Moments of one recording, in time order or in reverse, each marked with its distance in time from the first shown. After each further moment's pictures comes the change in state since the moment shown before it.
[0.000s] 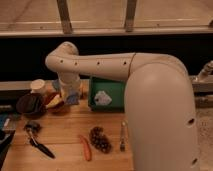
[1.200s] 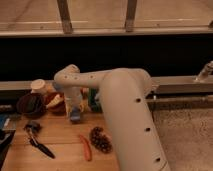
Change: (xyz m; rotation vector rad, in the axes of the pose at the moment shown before) arm 0.032 0.007 0.160 -0.067 0.296 0.088
